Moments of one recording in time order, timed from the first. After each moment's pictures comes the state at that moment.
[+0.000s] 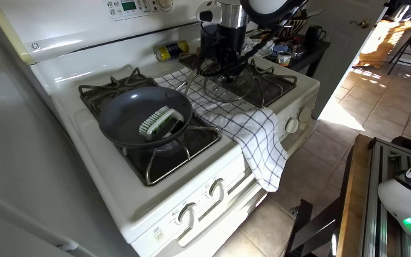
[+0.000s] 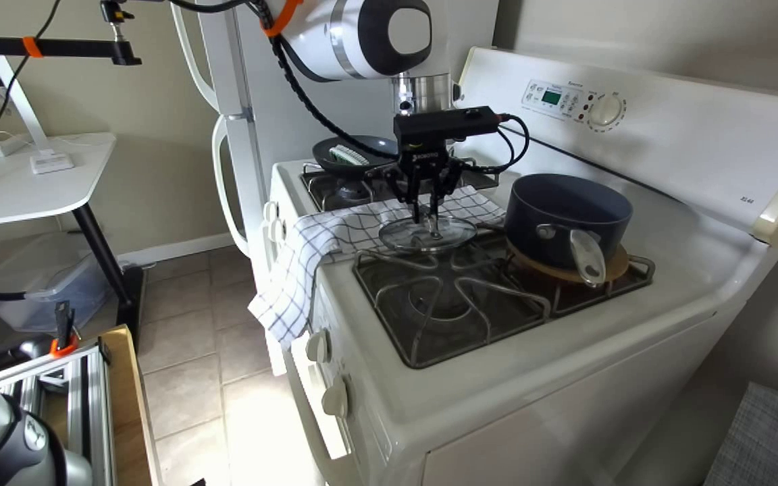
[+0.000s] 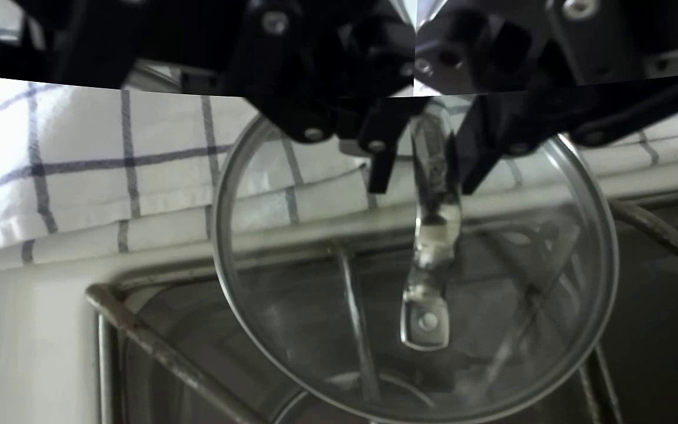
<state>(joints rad) 0.04 0.16 0.05 -2.06 -0.20 2.27 -0.98</state>
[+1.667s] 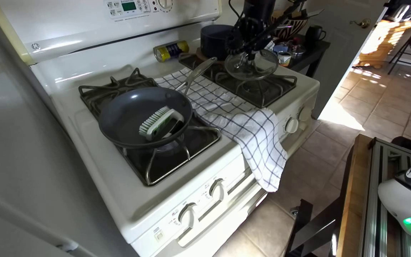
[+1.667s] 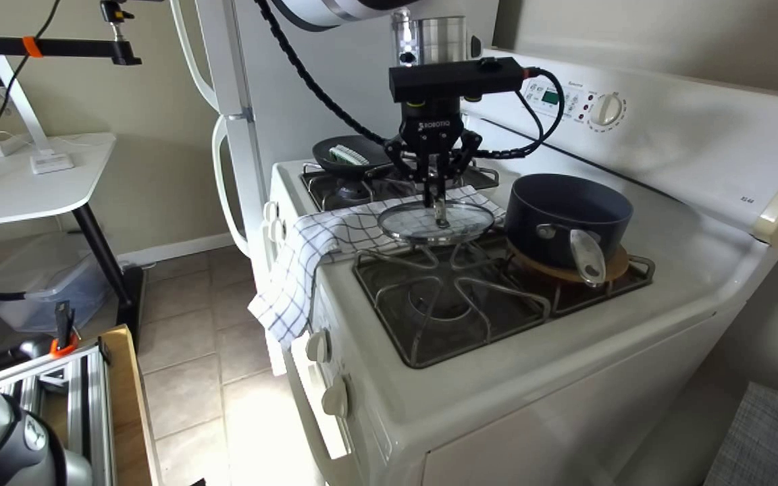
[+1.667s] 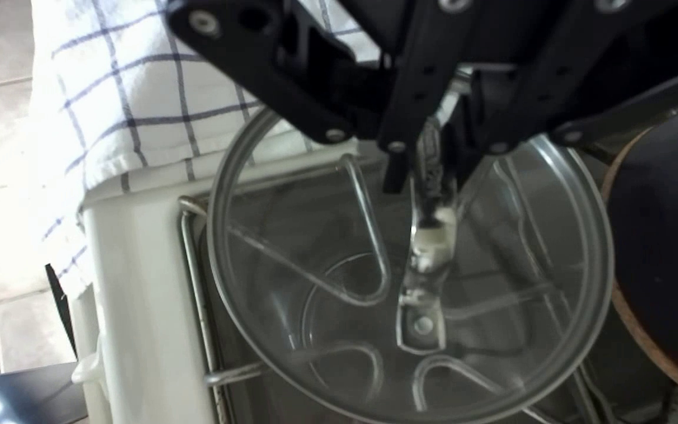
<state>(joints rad) -0.01 -0.04 0.00 -2.15 -0.17 2.17 -1.00</state>
